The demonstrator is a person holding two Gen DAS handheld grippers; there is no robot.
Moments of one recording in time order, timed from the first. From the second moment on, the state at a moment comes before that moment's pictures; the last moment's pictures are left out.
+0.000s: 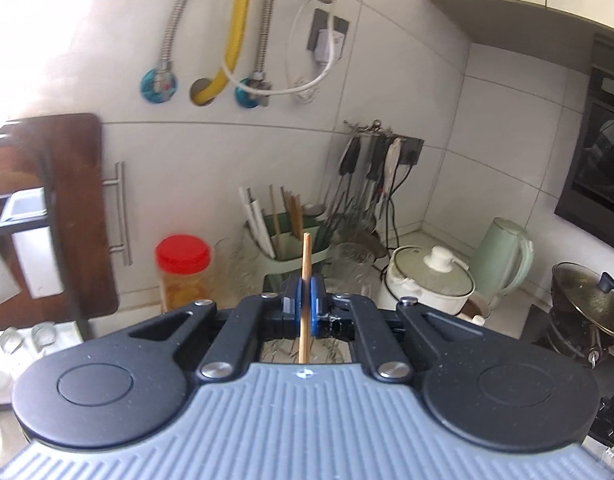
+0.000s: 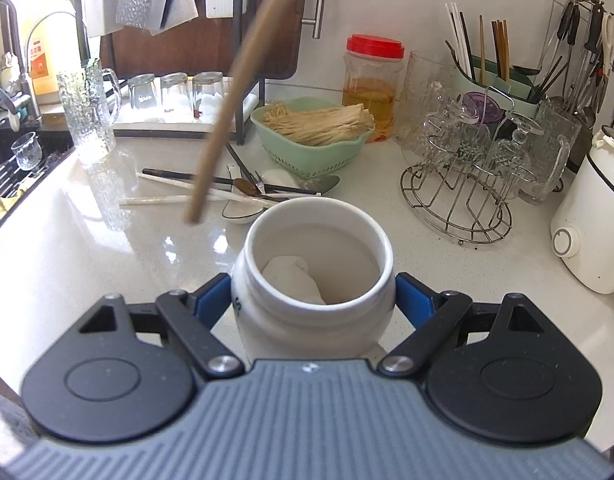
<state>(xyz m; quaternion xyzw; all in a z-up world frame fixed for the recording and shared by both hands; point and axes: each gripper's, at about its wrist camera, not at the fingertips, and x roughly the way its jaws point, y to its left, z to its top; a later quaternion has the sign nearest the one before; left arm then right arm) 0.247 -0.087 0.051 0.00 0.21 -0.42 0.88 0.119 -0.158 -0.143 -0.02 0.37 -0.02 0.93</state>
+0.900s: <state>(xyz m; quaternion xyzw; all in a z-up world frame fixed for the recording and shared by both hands) 0.213 -0.109 -0.042 0.05 0.22 -0.47 0.85 0.116 -0.160 -0.145 -0.02 0.35 -0.01 0.93</state>
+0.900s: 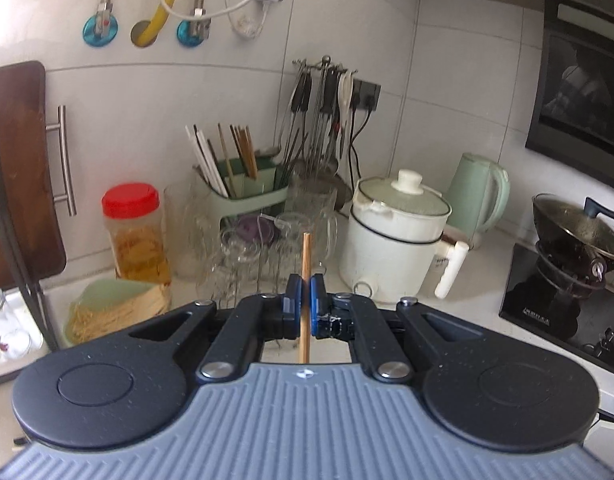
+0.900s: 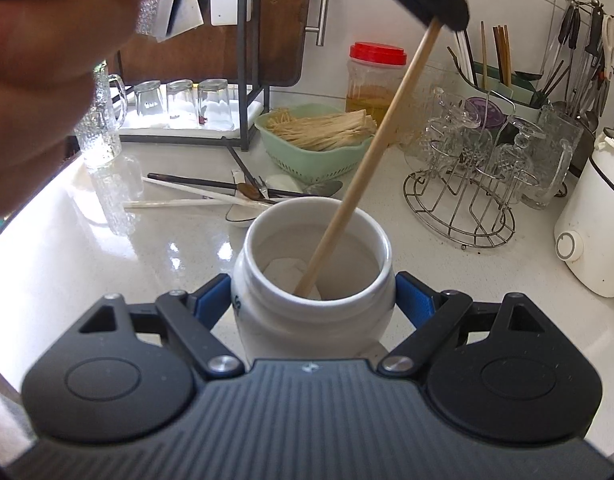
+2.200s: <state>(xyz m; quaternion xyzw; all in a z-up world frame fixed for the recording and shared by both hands) 0.172 -0.040 -0.026 0.00 0.32 -0.30 0.90 0.111 -0.171 -0.145 -0.03 0.34 0.01 0.94</state>
